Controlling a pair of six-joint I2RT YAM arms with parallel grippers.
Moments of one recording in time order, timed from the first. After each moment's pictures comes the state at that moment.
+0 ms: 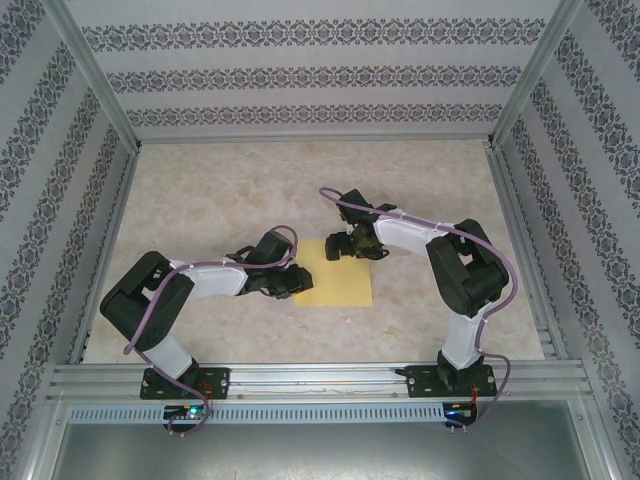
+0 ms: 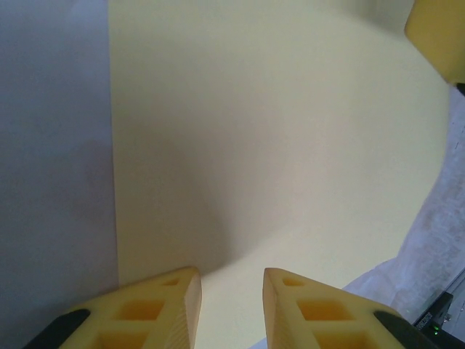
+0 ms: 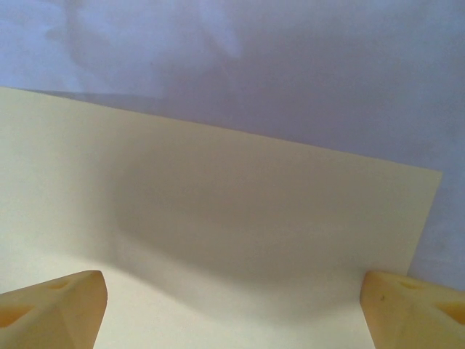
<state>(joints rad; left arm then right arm) -0.62 1.64 0.71 -0.05 0.39 -0.92 0.55 1.87 1.18 -0.57 -0.07 0.45</state>
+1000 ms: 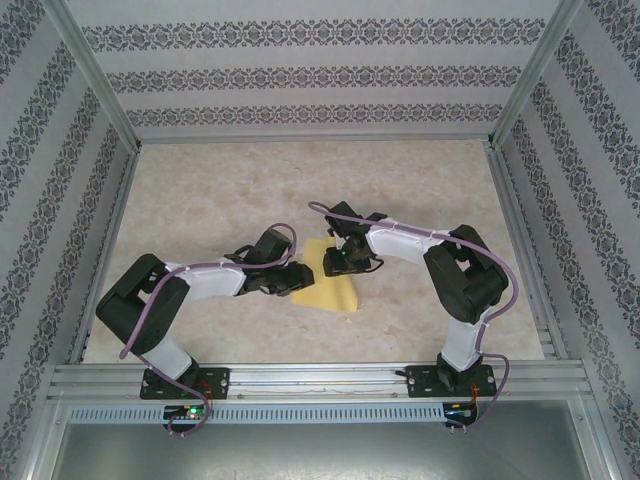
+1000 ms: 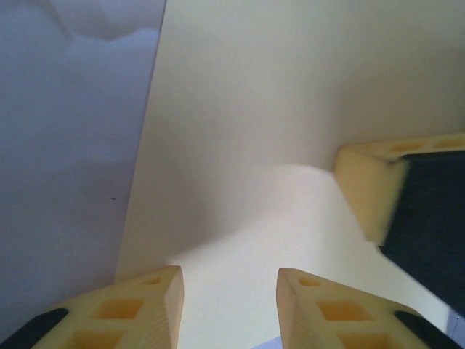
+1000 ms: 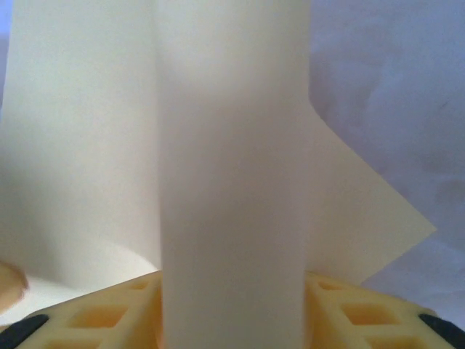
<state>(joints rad) -0.62 1.60 0.71 -0.04 0.36 -0.92 0.64 1.84 1.14 -0.62 -0.18 0.47</state>
